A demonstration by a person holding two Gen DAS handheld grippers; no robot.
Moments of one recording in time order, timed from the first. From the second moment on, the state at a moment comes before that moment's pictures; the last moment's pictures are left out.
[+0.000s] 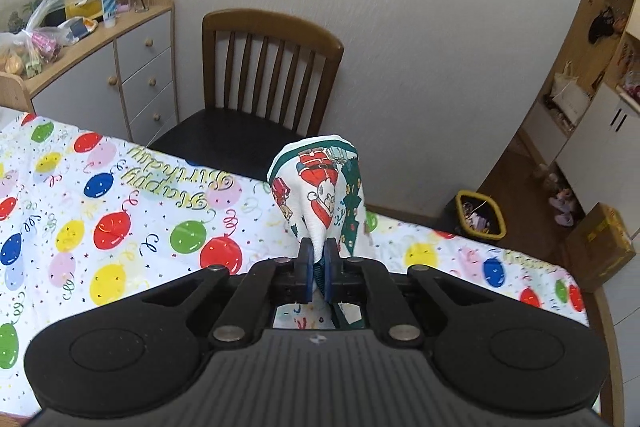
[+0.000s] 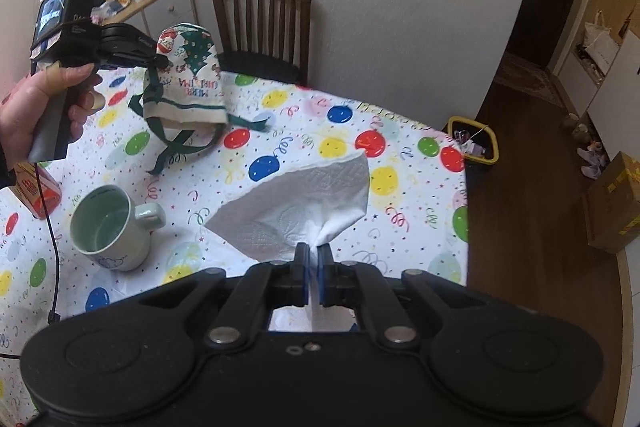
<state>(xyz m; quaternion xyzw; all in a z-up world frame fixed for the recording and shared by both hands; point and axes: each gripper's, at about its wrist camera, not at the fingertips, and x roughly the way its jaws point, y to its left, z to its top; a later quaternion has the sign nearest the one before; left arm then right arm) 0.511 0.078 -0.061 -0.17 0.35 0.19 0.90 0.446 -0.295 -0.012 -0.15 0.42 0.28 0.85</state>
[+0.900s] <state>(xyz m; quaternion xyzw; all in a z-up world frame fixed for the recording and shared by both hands) 0.376 -0.039 0.091 -0.19 0.30 0.00 0.94 0.352 -0.400 0.046 -0.11 0.39 0.27 0.87</state>
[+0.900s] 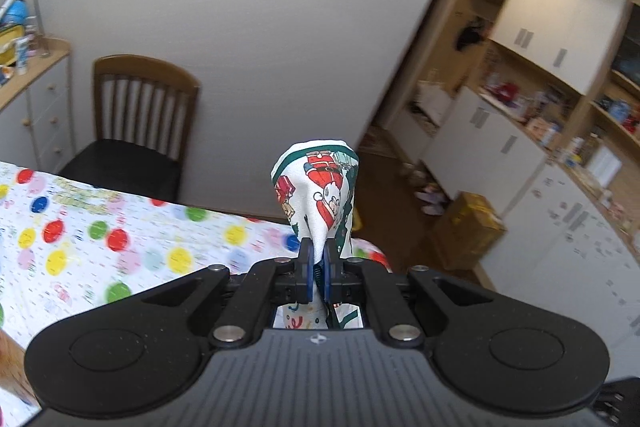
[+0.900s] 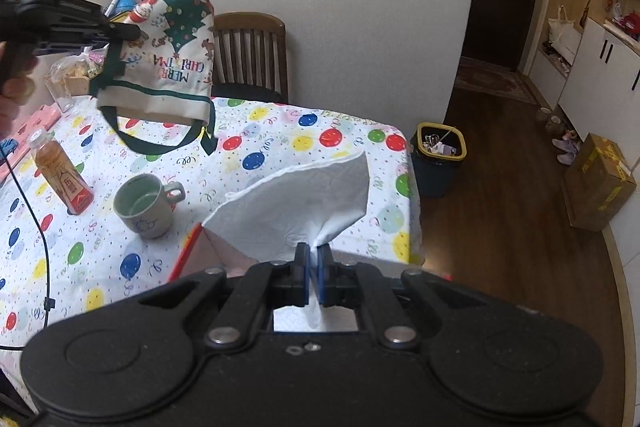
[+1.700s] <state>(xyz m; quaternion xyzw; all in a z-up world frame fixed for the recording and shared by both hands) 0.285 -0.219 0.039 -0.18 0.41 -0.20 0.87 0.320 -0.478 0.011 -0.09 0.43 0.26 0.86</state>
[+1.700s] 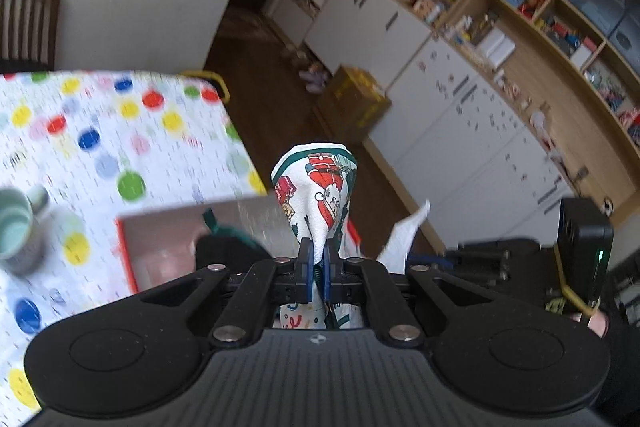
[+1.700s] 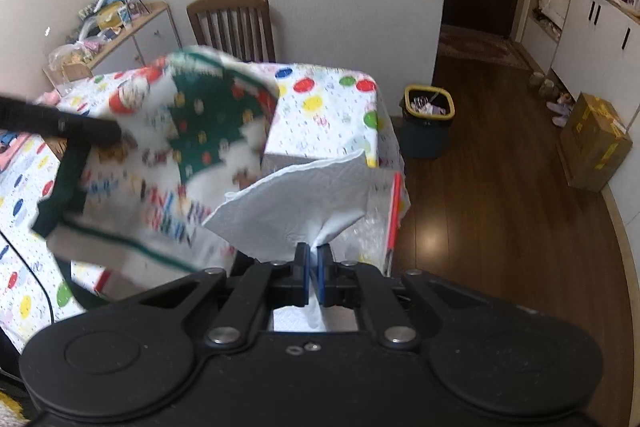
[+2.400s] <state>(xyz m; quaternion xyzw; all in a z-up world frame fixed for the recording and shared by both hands) 0.307 -0.221 -0.049 -0.11 0.44 -0.12 0.88 0.342 -0.459 -0.053 -0.07 0.48 0.24 0.84</state>
